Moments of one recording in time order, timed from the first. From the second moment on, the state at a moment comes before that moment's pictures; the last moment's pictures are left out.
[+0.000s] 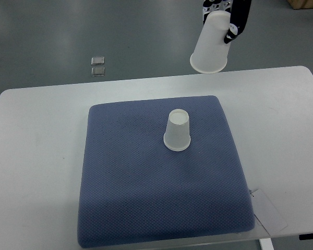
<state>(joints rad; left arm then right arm) -0.03 0.00 -0.06 -0.25 -0.04 0.05 -0.01 2.30 -0.39 -0.69 1.23 -0.52 0.61 -0.20</state>
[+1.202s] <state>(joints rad) -0.03 0.00 -0.06 -0.25 -0.04 0.05 -0.01 2.13 -0.17 -0.69 1.17 -0.45 0.50 -0.20</state>
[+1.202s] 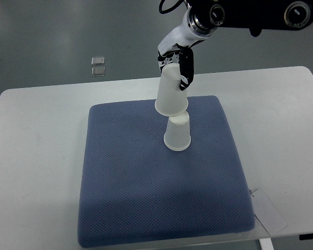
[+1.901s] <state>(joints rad) -0.02 0.00 -0.06 -0.25 -0.04 0.05 -0.01 2.07 -0.18 -0.70 1.16 -0.45 0.48 -0.20</state>
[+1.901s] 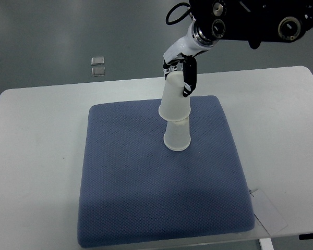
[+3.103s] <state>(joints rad) -0.02 0.00 -0.06 -0.24 -0.04 0.05 -0.01 1.98 -0.19 -0.70 1.16 -0.46 0.44 -0.20</state>
